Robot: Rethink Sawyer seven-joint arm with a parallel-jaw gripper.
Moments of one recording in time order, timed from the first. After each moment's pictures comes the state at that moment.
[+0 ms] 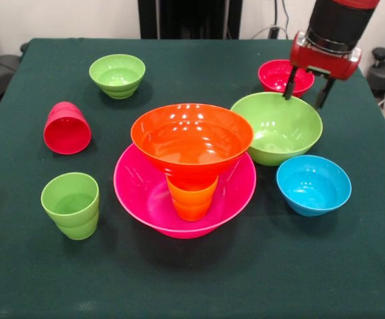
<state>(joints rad) 0.07 -0.52 0.03 1.54 -0.28 0.56 2.42</state>
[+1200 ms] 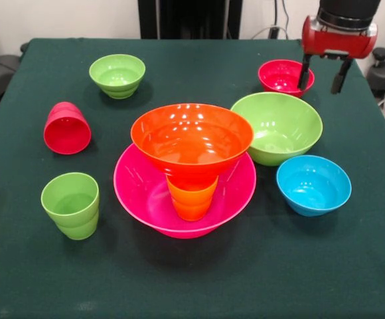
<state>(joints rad) -0.04 -0.64 0.21 1.63 -0.44 0.56 2.31</state>
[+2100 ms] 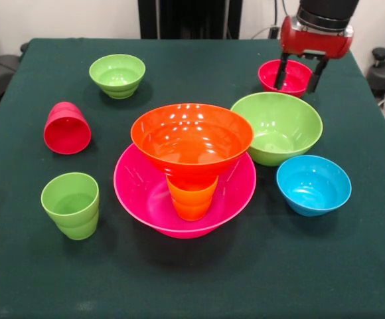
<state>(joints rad) -0.04 -0.64 0.17 1.64 -0.55 0.56 2.28</state>
